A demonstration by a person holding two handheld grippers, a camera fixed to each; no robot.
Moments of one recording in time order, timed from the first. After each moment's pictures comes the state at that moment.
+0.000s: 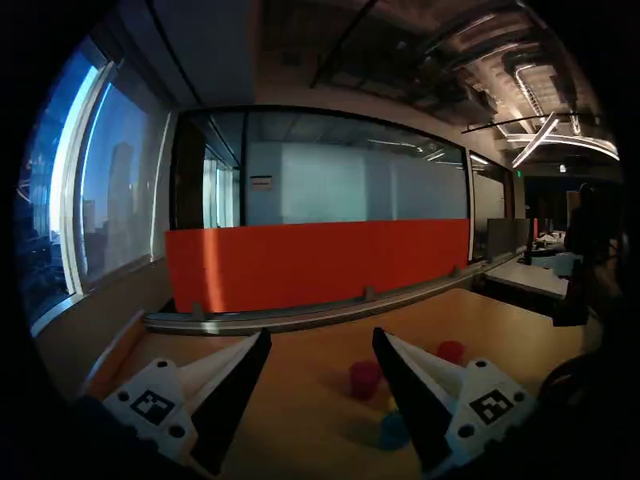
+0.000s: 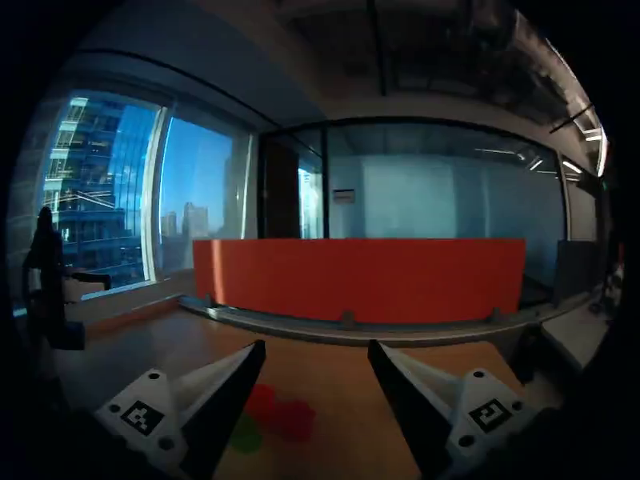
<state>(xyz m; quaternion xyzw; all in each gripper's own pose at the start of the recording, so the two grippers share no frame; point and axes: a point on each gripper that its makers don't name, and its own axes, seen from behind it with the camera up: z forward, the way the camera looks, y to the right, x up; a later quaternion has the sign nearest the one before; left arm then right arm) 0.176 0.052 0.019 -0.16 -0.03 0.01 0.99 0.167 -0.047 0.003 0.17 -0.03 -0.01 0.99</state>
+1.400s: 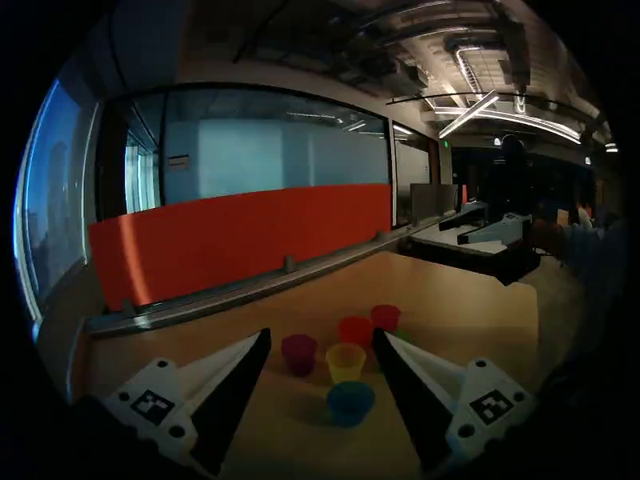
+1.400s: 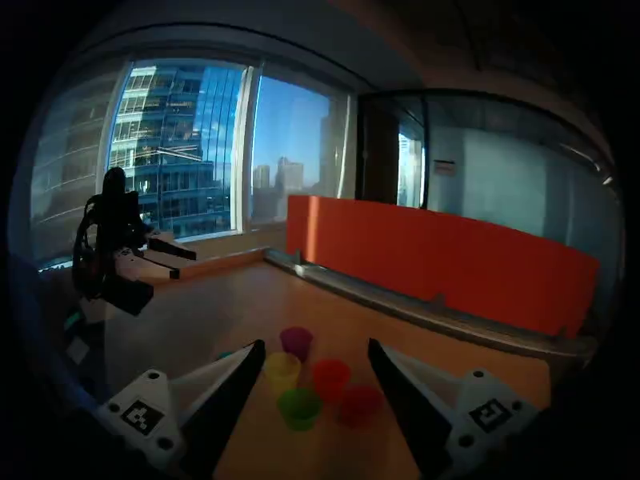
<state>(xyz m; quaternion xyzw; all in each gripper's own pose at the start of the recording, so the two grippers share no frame) 0.133 0.118 -0.001 -0.33 -0.09 0.06 0.94 0.136 -0.128 -0.018 0.36 -0.11 -0.08 0.92</state>
